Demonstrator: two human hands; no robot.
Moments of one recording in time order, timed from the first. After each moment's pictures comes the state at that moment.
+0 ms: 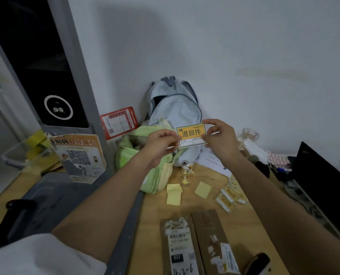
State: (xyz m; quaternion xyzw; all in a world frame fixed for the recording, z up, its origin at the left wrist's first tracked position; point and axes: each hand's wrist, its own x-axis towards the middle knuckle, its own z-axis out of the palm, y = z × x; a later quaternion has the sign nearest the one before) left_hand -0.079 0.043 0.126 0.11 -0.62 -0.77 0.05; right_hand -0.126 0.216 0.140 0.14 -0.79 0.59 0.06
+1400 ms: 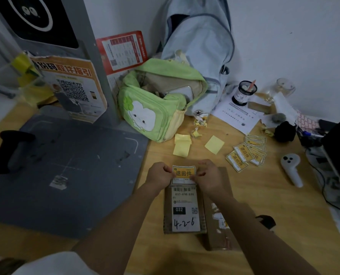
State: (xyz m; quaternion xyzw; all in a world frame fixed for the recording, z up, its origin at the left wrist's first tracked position) left_hand -0.004 0.066 -0.109 0.36 -0.77 -0.53 -0.09; right_hand -0.057 0.219 -0.100 0.00 -0.88 0.42 -0.22
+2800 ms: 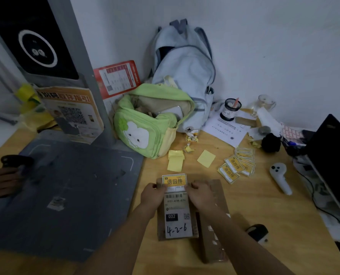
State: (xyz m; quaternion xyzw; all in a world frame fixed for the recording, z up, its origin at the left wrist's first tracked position) left_hand 0.016 0.074 -0.106 0.42 -0.67 -0.60 -0.10; right_hand -0.035 0.219 -0.086 -0.04 -0.87 0.42 -0.26
